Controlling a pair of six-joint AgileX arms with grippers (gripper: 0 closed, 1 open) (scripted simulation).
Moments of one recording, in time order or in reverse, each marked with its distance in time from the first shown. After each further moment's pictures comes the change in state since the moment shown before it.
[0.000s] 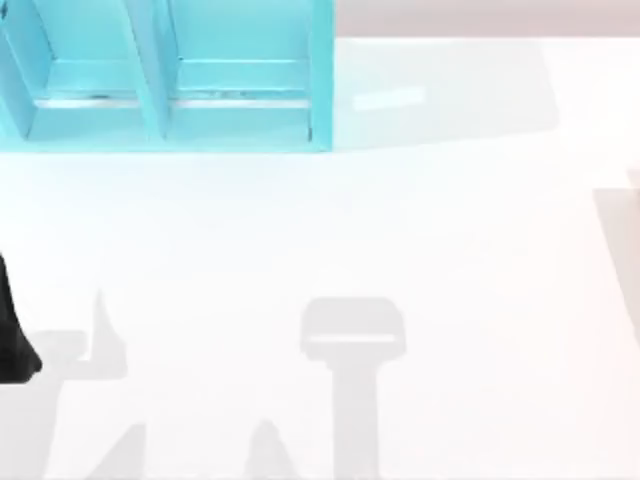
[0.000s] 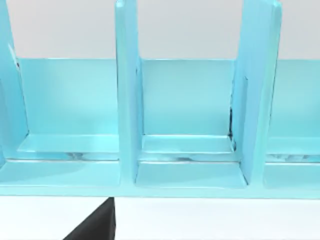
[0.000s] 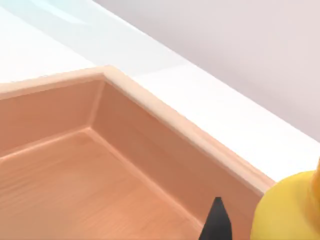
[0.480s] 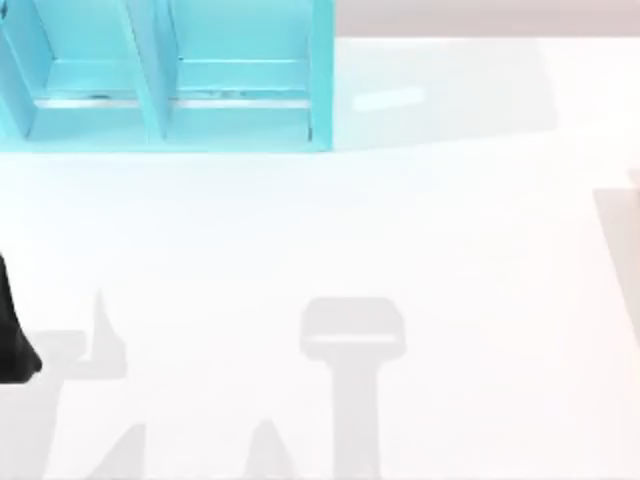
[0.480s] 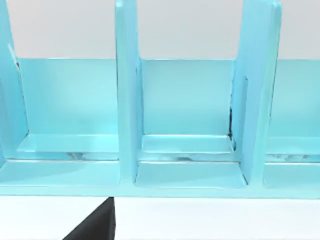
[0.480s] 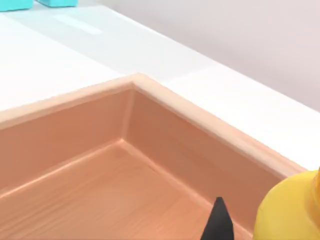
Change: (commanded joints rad) left arm 0.000 0.000 0.000 0.000 0.000 0.000; right arm 0.051 -0.018 -0.104 0.132 -0.003 0.166
